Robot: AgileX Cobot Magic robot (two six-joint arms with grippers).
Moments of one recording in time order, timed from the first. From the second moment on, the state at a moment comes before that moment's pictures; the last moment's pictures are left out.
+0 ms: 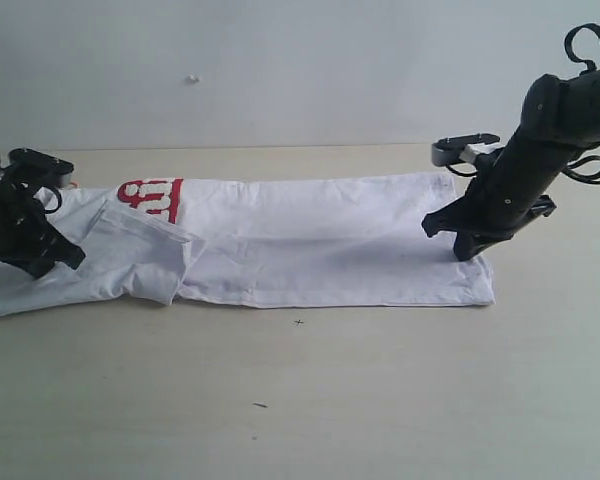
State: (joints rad) left arm -0.04 2.15 -1.35 0.00 0.65 0.37; right arm -0.04 2.21 -1.48 0.21 0.74 -0.32
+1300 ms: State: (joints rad) left arm -0.05 1.76 -1.03 -0.50 0.44 0.61; right arm 0.09 1.82 -1.14 0.57 0.53 -0.53
